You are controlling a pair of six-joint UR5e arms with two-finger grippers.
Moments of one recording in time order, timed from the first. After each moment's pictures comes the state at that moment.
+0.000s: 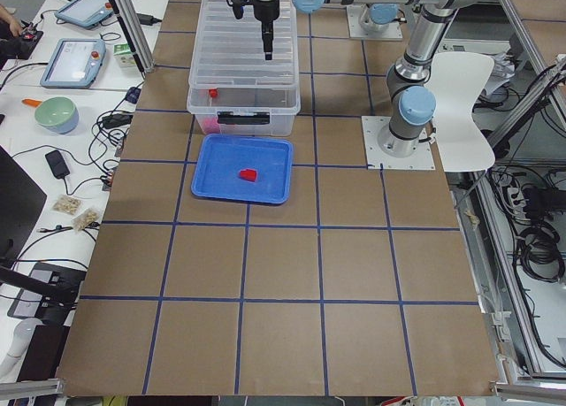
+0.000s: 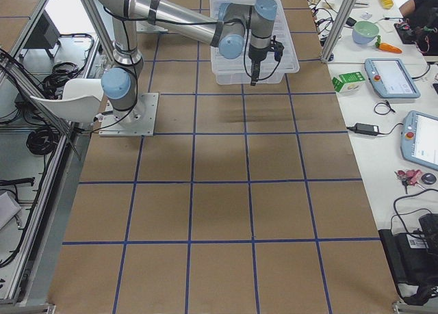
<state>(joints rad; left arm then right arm) -1.56 -1.58 -1.58 -1.58 1.62 -0.03 1.45 -1.34 1.65 -1.88 -1.64 -0.02</state>
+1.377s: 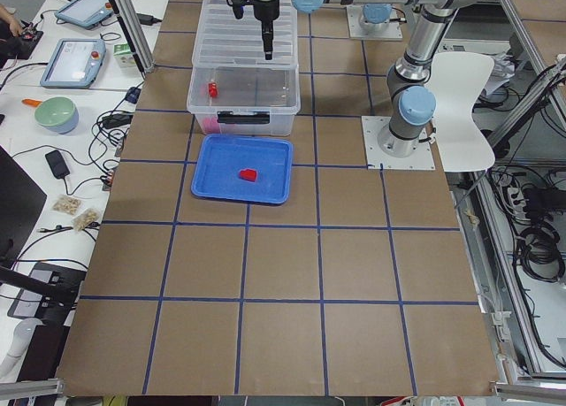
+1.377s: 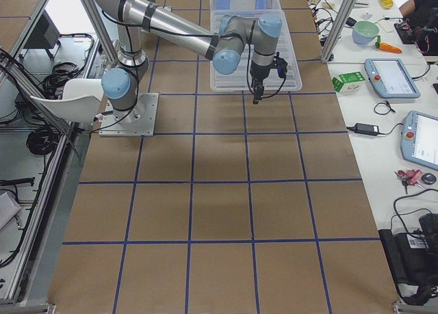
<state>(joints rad) -1.56 -1.59 -1.58 -1.57 1.62 -0.04 1.29 -1.34 1.65 -1.88 -1.69 -0.28</state>
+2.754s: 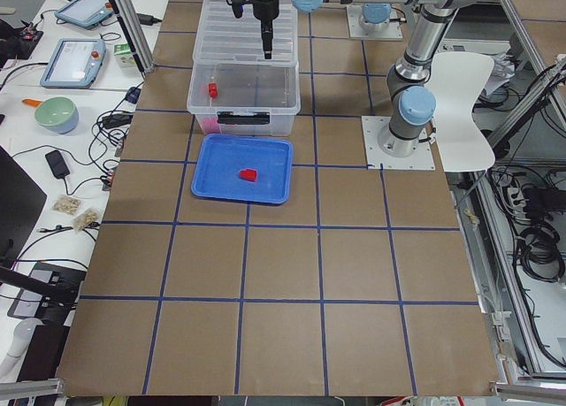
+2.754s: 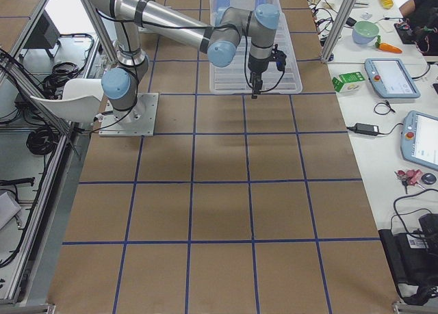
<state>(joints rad) -1.56 -1.59 -1.57 -1.57 1.62 -0.04 1.29 -1.41 1.62 -1.78 -1.64 -0.28</state>
